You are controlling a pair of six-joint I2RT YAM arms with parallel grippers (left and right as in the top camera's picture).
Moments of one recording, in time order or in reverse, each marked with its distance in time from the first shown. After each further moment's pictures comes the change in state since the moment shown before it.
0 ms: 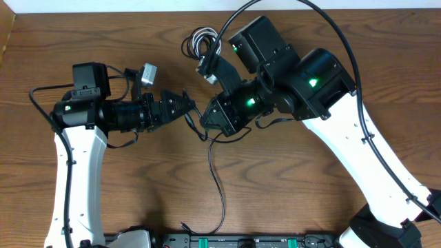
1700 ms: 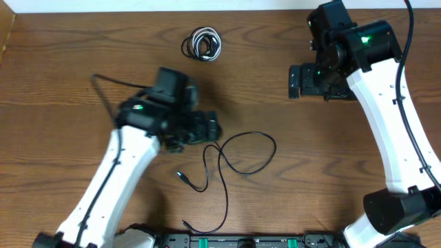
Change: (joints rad) left arm -0.518 0.044 0.000 -0.019 -0.687 -0.371; right arm -0.426 0.003 -0.209 -0.162 0.696 0.190
